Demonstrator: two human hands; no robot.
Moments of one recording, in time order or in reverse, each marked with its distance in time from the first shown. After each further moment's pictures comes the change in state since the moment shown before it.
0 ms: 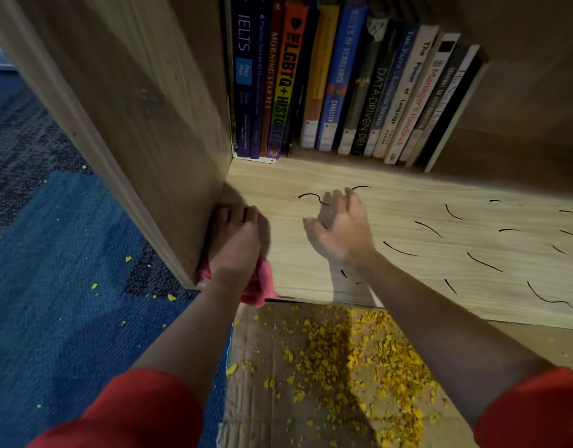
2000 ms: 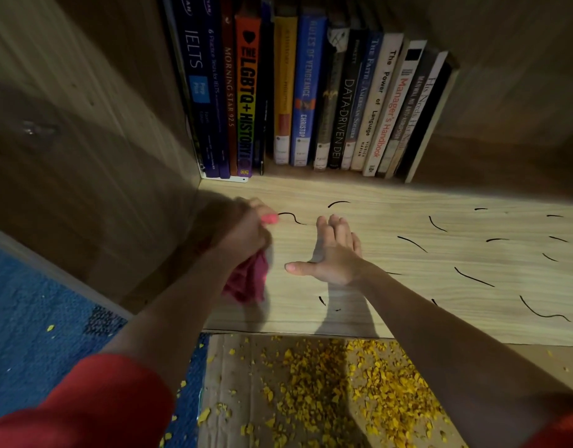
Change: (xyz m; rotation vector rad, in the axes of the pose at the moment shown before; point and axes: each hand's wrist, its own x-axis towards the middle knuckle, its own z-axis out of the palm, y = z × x) left_hand 0.078 0.034 0.011 -0.407 -0.045 0.308; right_hand 0.011 0.034 -0.007 0.011 -0.426 0.057
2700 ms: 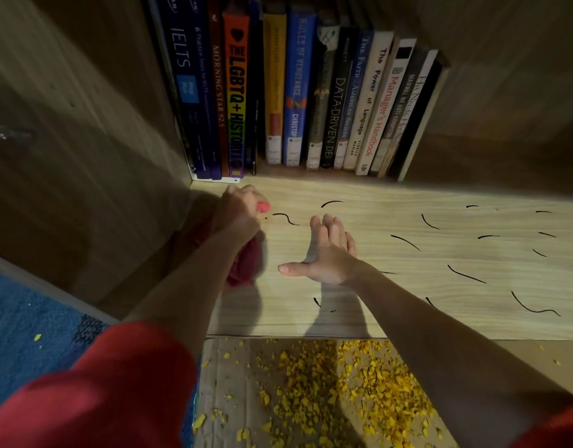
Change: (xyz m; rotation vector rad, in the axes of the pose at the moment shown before) left_hand 0.031 -0.002 0.008 0.006 0.060 -0.147; right_hand 0.002 -0.002 -0.001 0.016 -0.017 0.019
